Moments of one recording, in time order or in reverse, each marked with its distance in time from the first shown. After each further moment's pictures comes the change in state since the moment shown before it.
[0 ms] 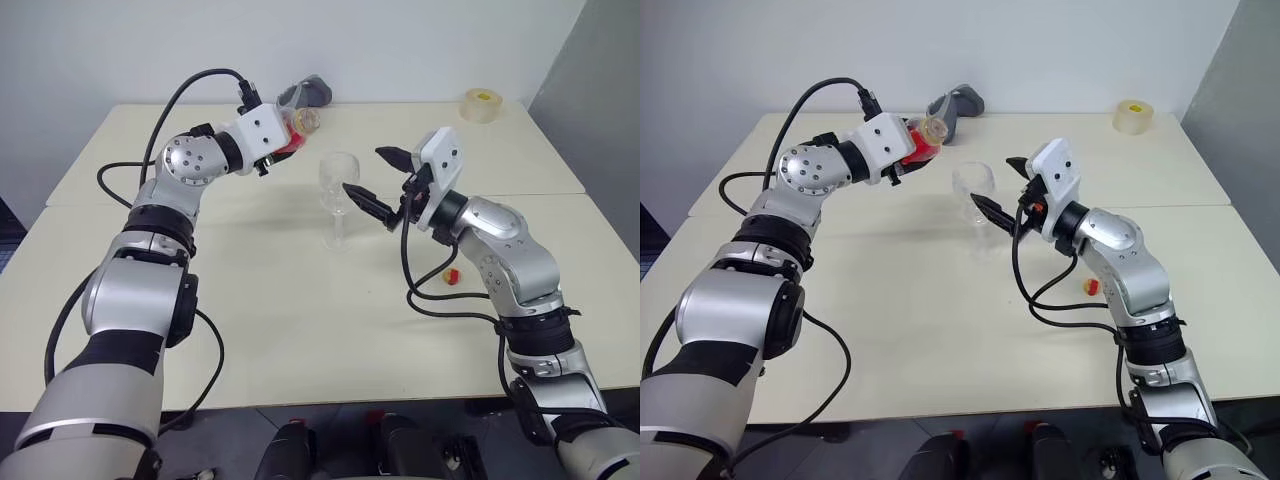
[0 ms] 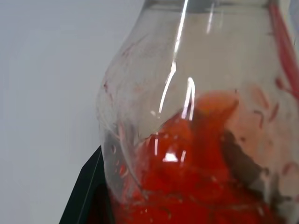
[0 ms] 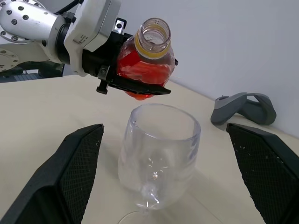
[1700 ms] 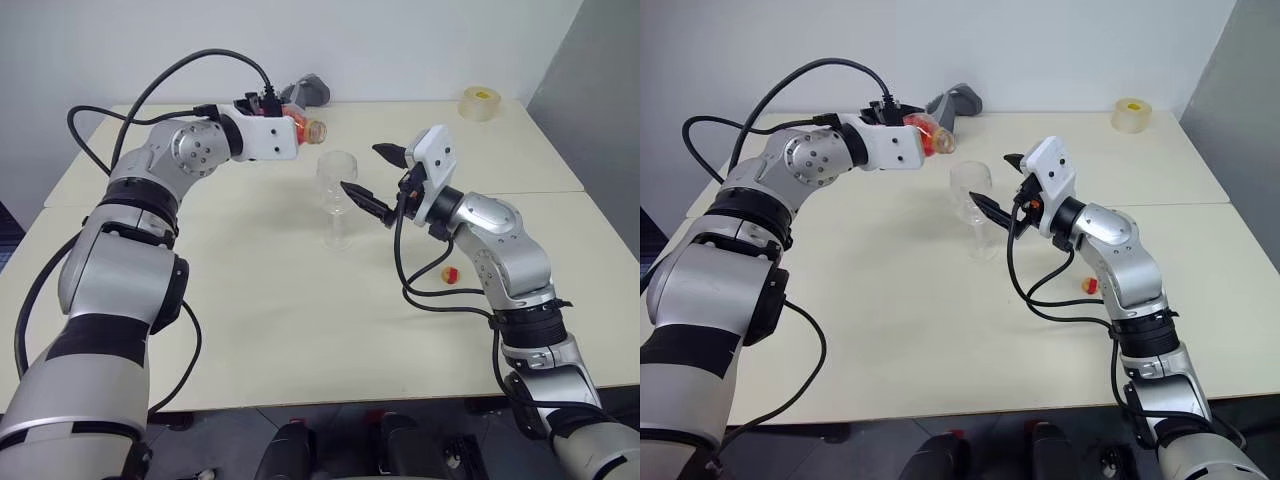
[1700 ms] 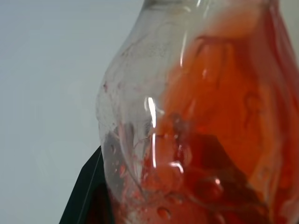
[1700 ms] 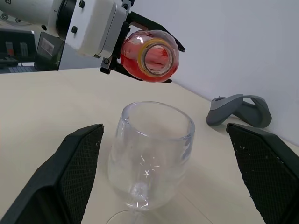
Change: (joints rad) left arm -0.118 0.056 -0.224 0.051 0.328 -0.110 0.284; right arm -0.023 0.014 0.000 0.055 -0.068 -0.046 0.042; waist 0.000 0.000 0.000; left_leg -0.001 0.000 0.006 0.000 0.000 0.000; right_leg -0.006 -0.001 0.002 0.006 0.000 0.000
